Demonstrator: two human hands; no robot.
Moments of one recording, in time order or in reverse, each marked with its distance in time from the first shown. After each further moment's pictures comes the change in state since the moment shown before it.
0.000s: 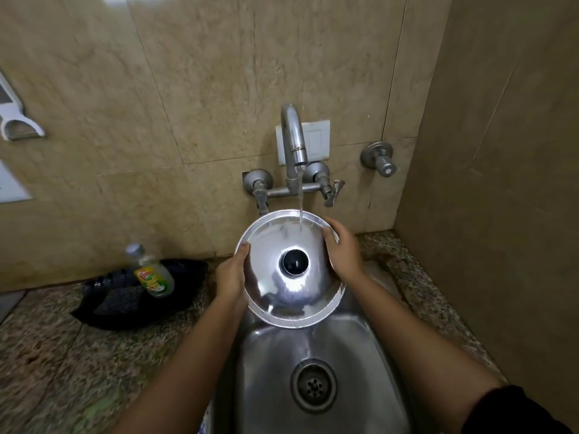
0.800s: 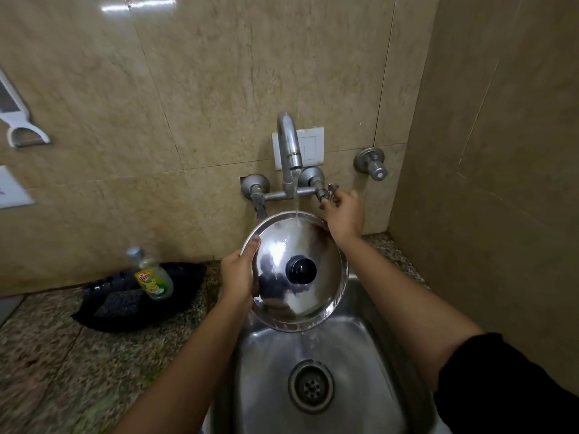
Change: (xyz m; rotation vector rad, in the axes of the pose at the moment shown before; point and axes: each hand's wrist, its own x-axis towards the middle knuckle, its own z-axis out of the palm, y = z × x) left_hand -0.027 0.009 0.011 0.170 0.010 0.153; right_hand 0.049 -0.054 -0.015 -0.331 0.298 0.046
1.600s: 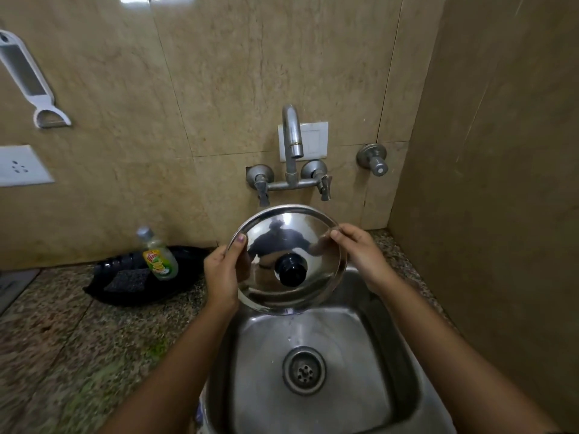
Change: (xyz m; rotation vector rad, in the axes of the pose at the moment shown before) left_hand -0.036 -0.010 -0.034 -0.203 -0.023 0.255; right_hand -0.088 0.023 -0.085 0.616 -0.632 0.095
